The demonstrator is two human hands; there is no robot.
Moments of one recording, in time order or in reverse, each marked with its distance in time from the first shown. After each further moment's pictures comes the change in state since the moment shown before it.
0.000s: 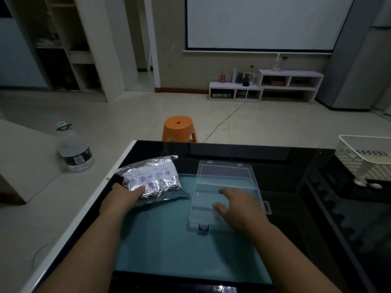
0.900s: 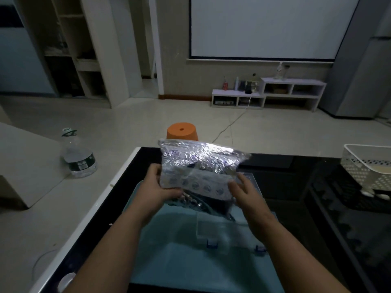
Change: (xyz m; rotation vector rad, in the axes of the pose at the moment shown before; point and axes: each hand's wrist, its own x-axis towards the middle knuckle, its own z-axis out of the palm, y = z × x) left_hand -0.060 0.061 0.004 -0.663 -0.291 0.488; right_hand -0.001 -0.008 -0.019 1.115 0.095 -0.038
